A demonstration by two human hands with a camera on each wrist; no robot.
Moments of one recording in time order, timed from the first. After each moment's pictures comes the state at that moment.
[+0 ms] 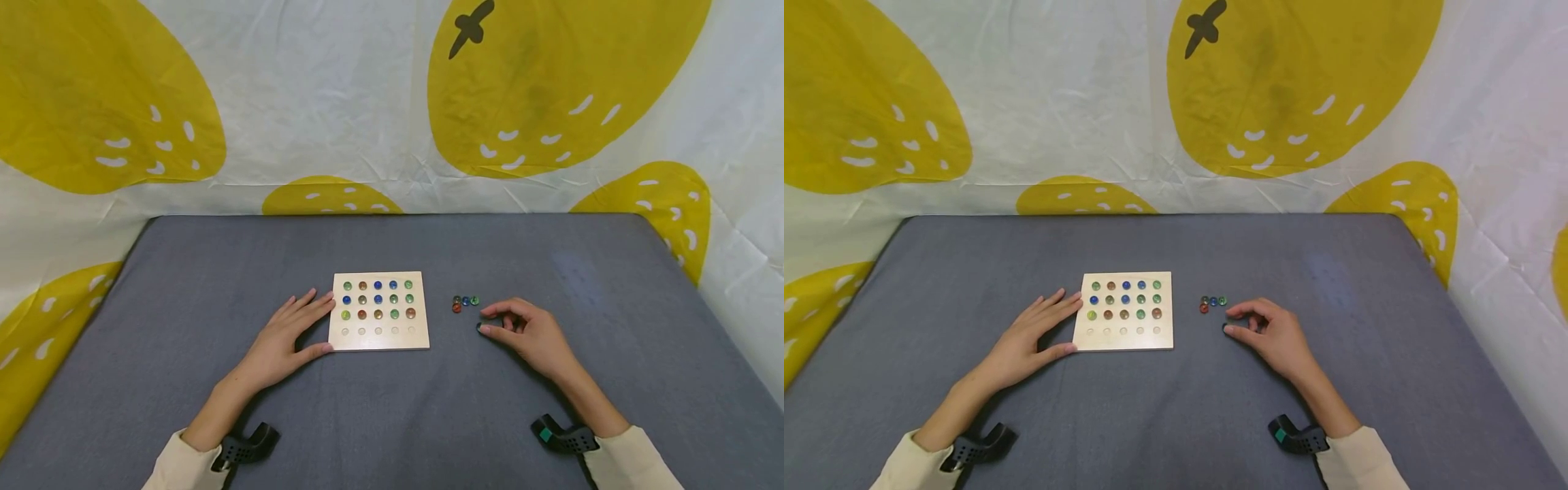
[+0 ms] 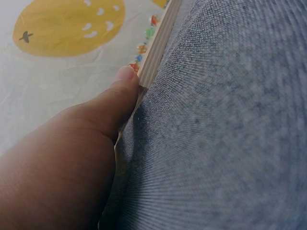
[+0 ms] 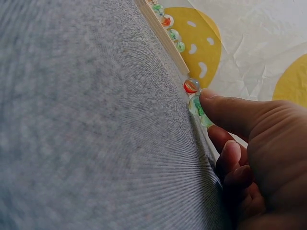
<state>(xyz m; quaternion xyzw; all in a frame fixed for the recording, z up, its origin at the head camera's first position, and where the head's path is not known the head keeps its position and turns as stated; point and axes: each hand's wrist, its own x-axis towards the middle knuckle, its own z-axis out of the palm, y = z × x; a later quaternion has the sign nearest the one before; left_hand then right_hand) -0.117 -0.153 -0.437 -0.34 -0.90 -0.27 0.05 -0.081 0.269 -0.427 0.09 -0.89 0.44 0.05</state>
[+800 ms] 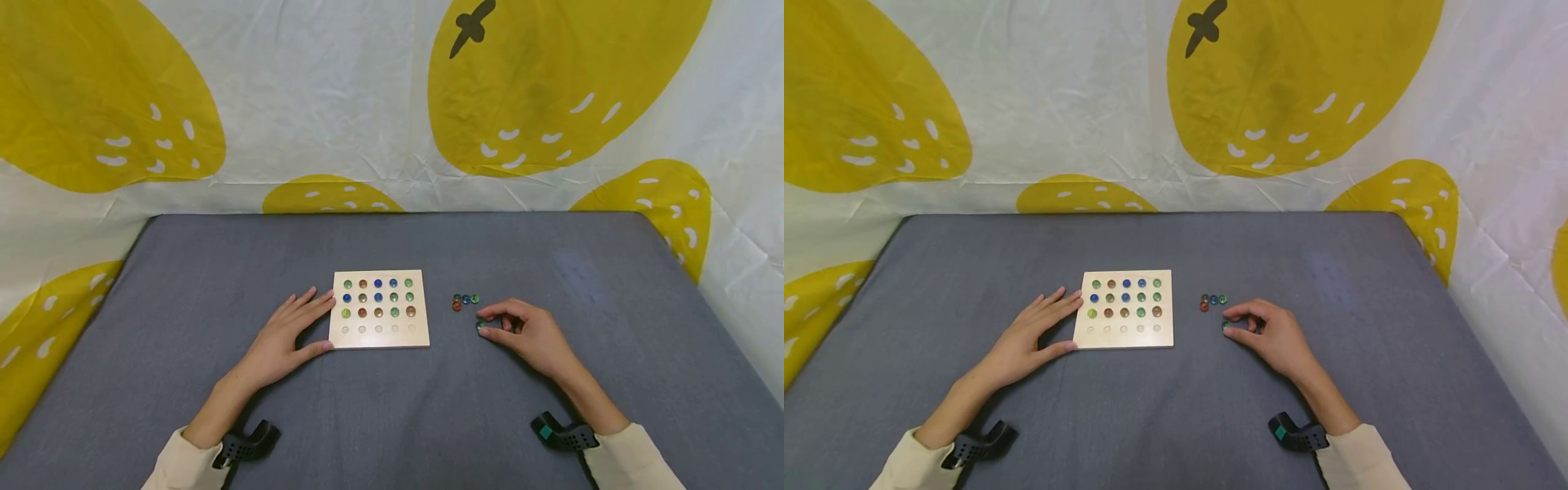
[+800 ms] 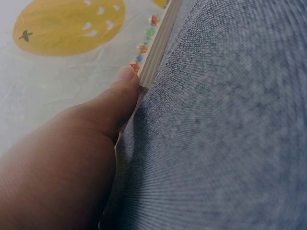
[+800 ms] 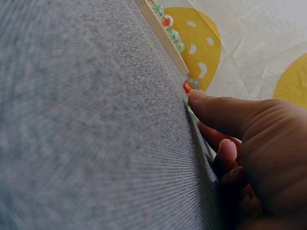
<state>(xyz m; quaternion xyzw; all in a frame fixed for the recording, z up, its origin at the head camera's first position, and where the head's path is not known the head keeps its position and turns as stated) -0.118 -0.153 -0.437 -0.34 -0.90 -0.27 0.04 -0.081 0.269 -0.426 0.12 -0.89 0.43 0.05</state>
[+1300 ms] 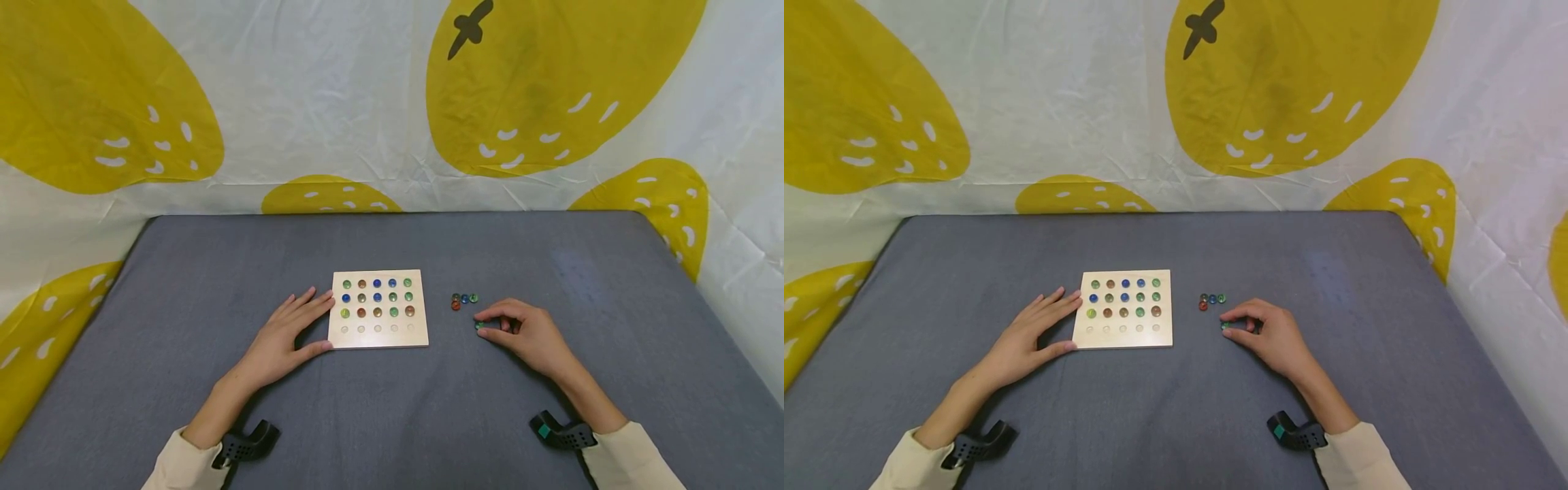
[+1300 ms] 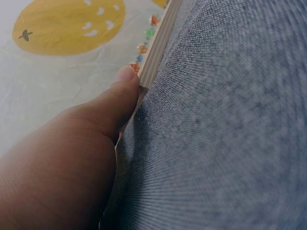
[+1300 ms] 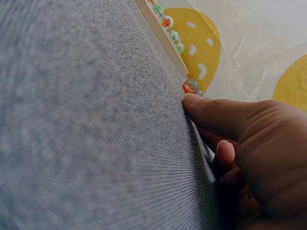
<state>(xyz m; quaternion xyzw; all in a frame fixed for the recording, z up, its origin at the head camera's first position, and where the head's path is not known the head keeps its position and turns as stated) -0.117 -0.153 -0.436 -0.34 -0.90 -0.27 0.04 -0.081 0.270 -0.428 0.14 -0.90 0.40 0.05</state>
